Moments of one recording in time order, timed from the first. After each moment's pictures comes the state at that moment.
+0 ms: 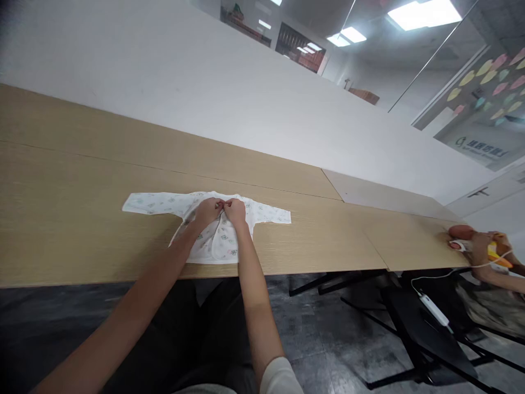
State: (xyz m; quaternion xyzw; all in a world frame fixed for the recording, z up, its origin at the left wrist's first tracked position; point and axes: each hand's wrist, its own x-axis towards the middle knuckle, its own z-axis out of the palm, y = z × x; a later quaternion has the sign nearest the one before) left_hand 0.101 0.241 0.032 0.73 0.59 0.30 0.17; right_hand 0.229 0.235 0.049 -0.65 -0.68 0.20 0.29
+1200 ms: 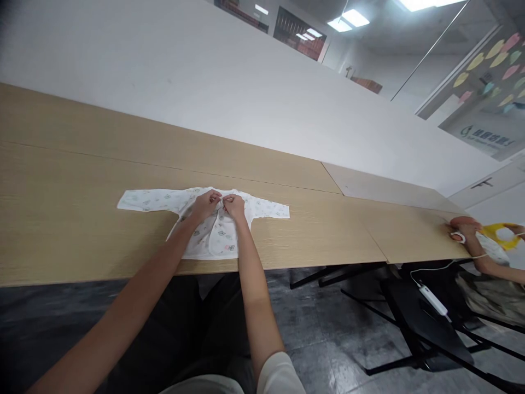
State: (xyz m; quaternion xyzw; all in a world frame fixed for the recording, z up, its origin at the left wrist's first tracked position) left_hand 0.102 0.239 0.032 0.67 0.58 0.40 0.23; right_hand 0.234 0.242 0.043 -0.61 -0.56 0.40 0.39
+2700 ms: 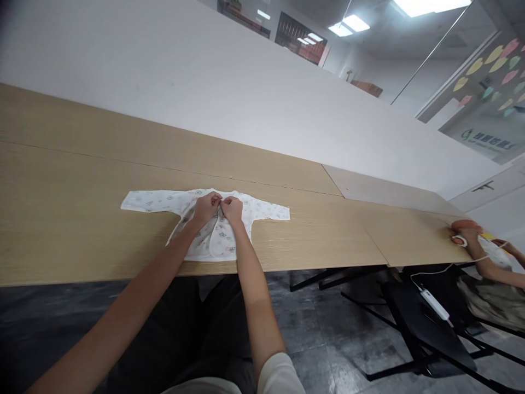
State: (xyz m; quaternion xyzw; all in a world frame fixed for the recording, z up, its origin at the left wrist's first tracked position) left_hand 0.106 0.237 0.032 0.66 0.60 0.41 0.20; right_hand 0.220 0.234 0.044 -0.66 -0.61 0.27 0.35
